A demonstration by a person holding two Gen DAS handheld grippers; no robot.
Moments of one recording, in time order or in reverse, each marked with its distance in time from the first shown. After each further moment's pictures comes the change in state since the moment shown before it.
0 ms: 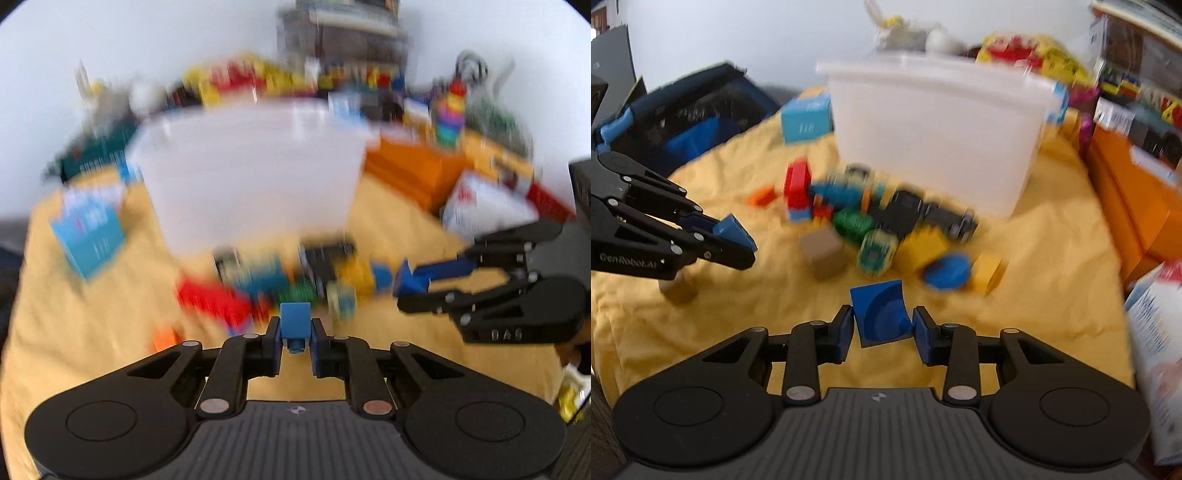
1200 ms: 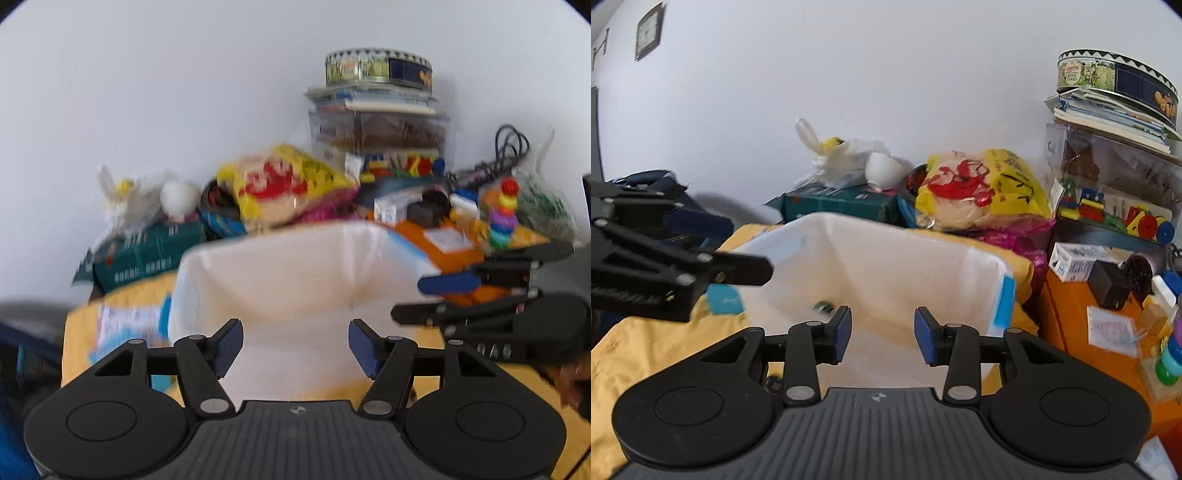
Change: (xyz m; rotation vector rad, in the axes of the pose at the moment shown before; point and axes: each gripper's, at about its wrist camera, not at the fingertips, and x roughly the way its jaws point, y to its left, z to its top) left arm 0.018 0.015 0.085 0.027 -0.186 0.123; right arm 0.007 -0.044 0.123 0.038 -0.279 -0.130
